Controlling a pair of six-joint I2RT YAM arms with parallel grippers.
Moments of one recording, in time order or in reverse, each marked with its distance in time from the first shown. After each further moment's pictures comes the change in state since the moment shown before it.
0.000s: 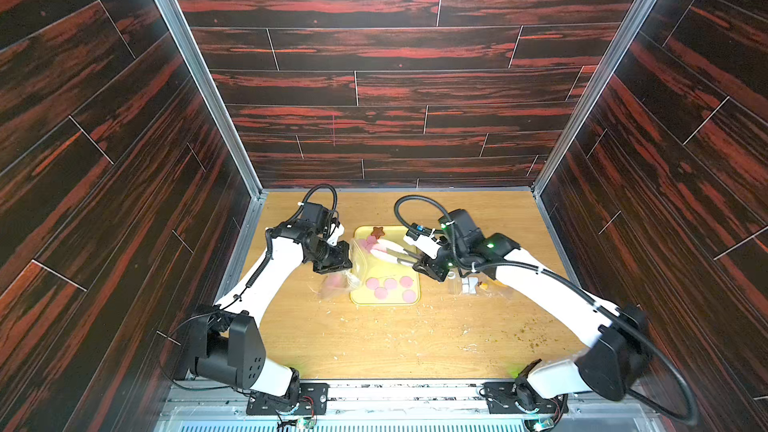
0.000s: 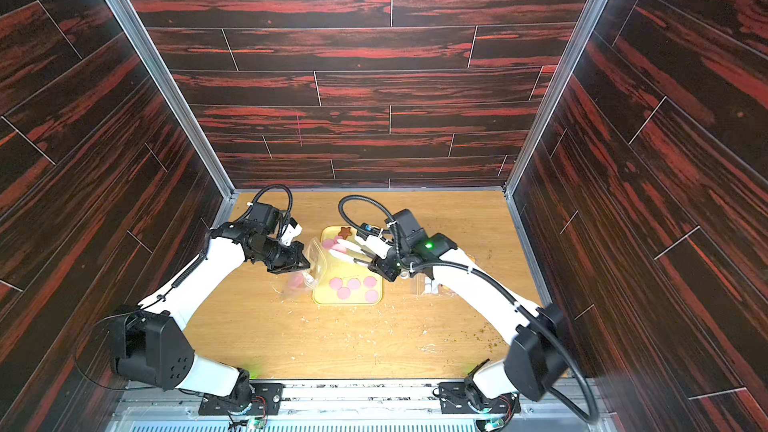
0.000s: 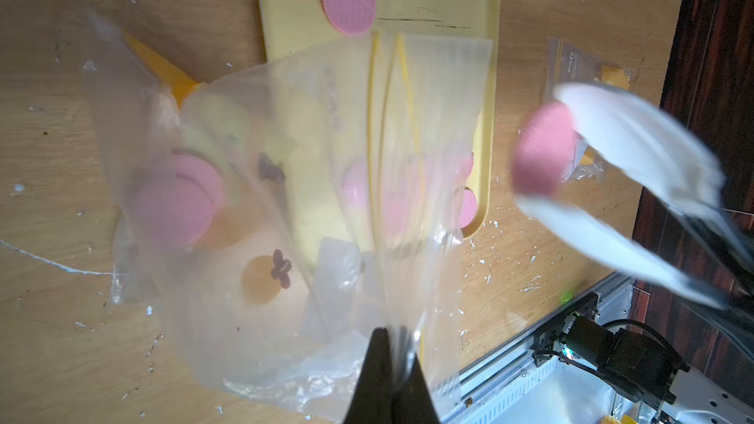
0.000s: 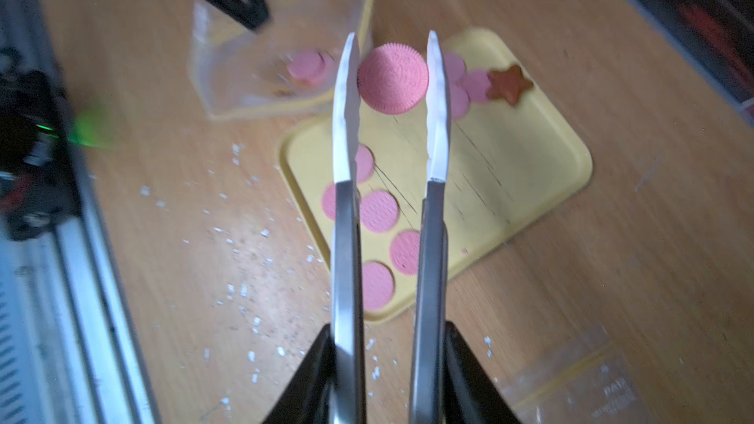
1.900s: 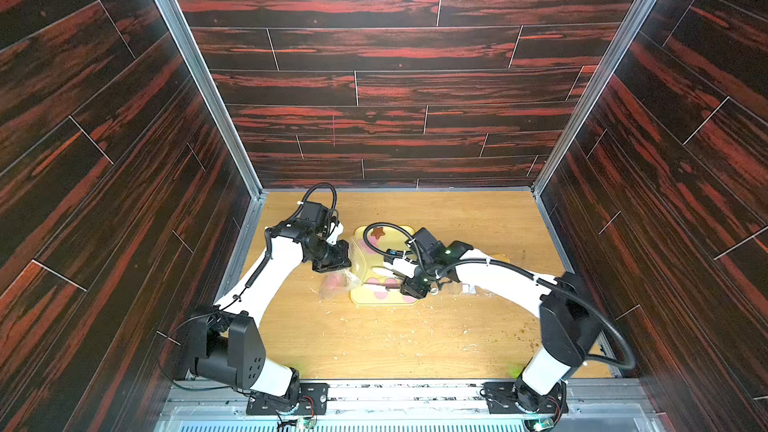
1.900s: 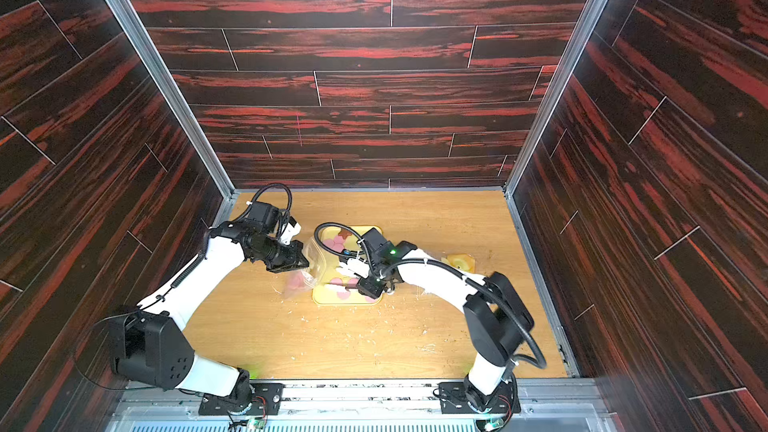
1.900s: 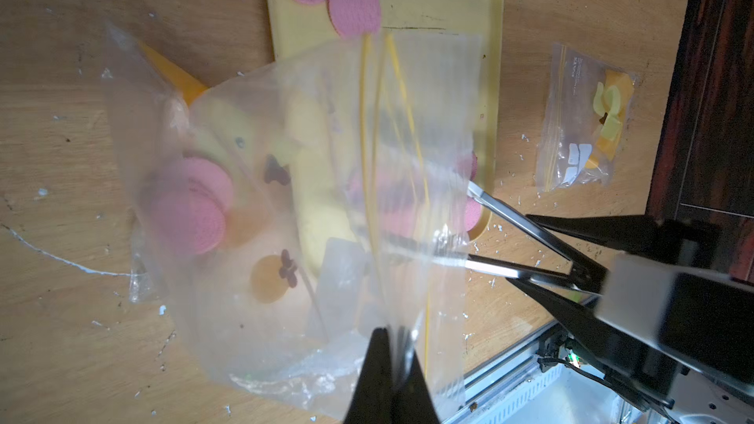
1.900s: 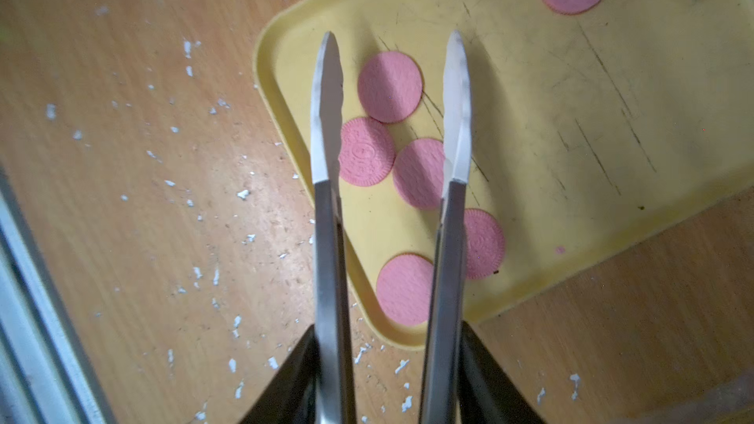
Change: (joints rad) left arm 0.001 -0.001 0.011 -0.005 -0.019 0.006; right arm 0.122 0.290 0.011 -0.026 0.159 -0.010
